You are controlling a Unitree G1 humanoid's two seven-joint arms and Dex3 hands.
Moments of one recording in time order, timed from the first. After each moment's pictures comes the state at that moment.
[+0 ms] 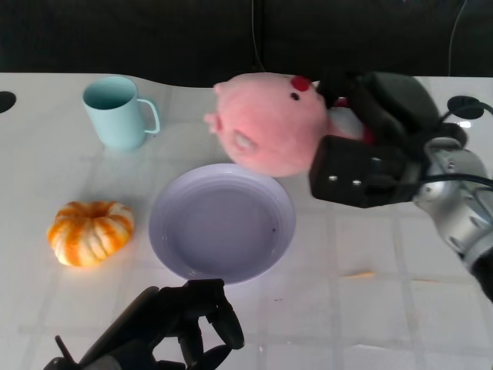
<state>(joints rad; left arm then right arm) 0.25 0.24 -0.20 -0.33 0.20 -0.01 -0.32 -0.81 -0.19 0.41 0.67 -0.62 -0.10 -0.12</state>
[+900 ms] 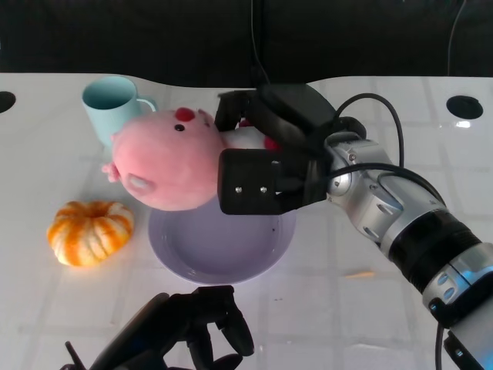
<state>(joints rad) 0.26 0.23 -0.24 -0.34 0.22 -0.01 -0.29 -0.95 0.01 0.52 0.83 -0.65 -0.09 -0.01</state>
